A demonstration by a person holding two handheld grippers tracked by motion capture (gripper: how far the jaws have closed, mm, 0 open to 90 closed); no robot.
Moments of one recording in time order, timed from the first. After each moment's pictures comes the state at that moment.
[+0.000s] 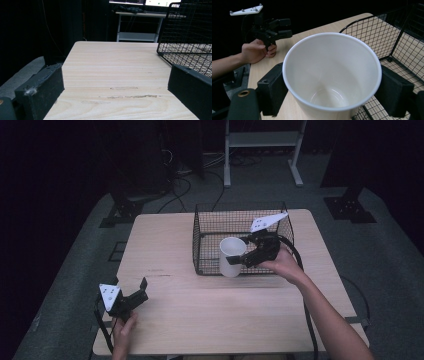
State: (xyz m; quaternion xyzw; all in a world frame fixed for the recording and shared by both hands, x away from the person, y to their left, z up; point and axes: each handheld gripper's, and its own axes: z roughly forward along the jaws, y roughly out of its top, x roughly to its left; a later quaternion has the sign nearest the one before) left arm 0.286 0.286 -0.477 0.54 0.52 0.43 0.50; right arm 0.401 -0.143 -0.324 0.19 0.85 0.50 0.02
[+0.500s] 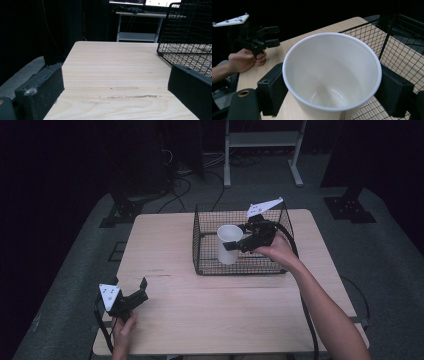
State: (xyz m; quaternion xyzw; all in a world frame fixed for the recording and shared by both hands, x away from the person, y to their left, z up) left arm 0.286 0.286 -0.477 0.54 0.52 0.43 0.50; right arm 0.434 -0.136 -0.312 0.21 0.84 0.50 0.03
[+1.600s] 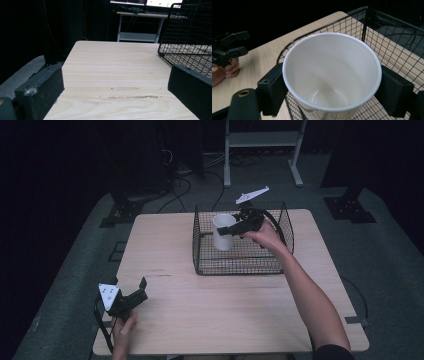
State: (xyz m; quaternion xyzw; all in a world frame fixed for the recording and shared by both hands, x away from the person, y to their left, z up) left arm 0.287 0.287 -0.477 0.54 0.53 0.43 0.50; right arm 0.501 -0.118 -0.331 0.26 0.84 0.47 0.03
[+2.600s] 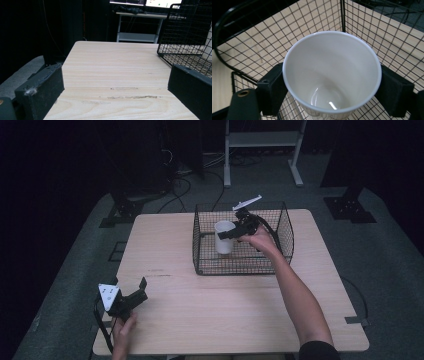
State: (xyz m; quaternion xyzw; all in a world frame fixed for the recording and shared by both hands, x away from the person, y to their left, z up) left arm 0.286 0.288 -0.477 0.54 0.53 0.43 0.50; right arm 0.536 -0.115 -0.385 0.31 0.84 0.43 0.03
